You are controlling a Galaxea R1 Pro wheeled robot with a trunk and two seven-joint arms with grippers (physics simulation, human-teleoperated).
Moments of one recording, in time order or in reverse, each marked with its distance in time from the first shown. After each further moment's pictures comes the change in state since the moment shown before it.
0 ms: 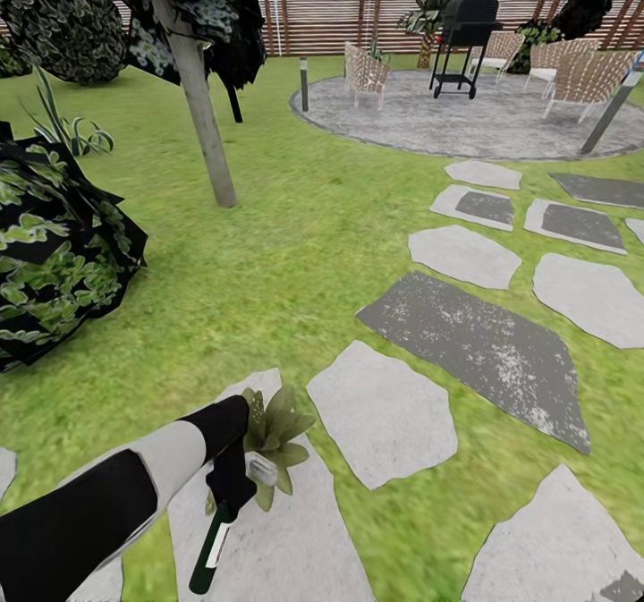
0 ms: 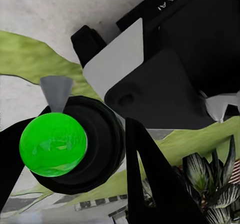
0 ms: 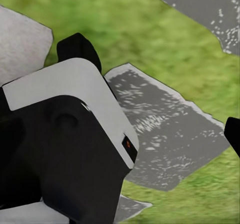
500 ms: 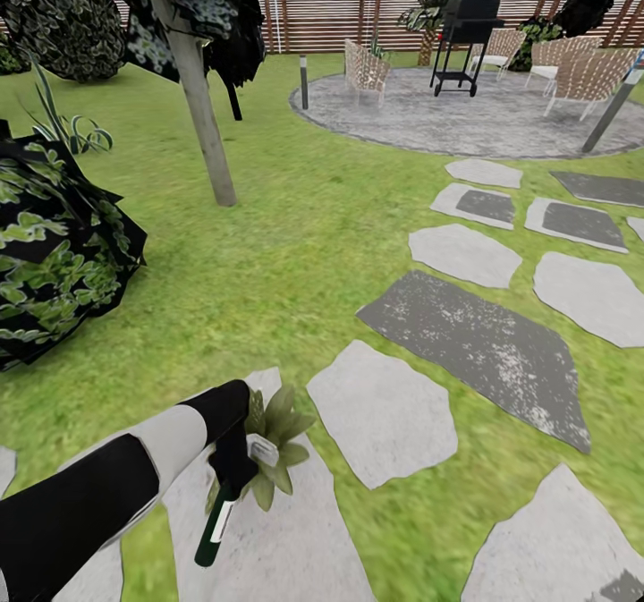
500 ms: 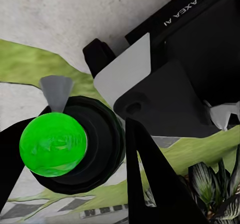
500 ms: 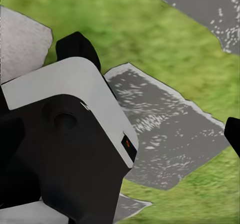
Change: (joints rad) left arm -0.055 -0.001 0.000 0.000 0.001 0.000 -0.001; right arm 0.000 0.000 0.000 0.000 0.000 0.000 0.000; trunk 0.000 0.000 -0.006
